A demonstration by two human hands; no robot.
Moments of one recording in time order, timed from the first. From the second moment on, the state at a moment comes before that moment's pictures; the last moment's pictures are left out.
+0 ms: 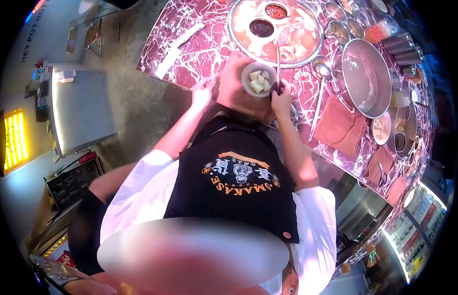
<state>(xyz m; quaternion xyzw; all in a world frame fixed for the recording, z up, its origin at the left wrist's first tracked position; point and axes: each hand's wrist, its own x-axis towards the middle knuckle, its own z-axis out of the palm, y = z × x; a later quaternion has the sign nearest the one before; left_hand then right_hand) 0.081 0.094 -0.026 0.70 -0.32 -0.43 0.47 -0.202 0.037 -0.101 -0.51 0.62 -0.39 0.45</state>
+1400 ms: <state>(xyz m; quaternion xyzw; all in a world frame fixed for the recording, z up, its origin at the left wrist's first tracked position) 0.077 -0.054 -0.085 0.61 -0.29 -0.45 0.59 -0.271 0.085 -0.031 -0.45 0.60 -0.45 0.48</state>
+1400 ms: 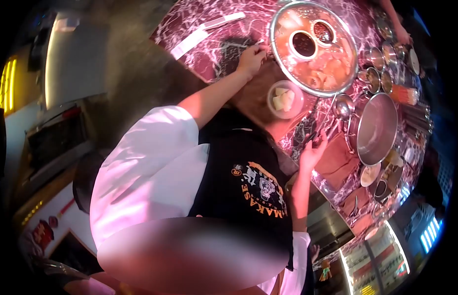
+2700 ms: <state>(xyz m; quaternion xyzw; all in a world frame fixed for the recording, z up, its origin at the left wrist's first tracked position) 0.127 0.106 -0.069 0.55 -0.54 -0.51 0.38 -0.175 0.133 0.134 -0.72 0.68 0.09 0.14</state>
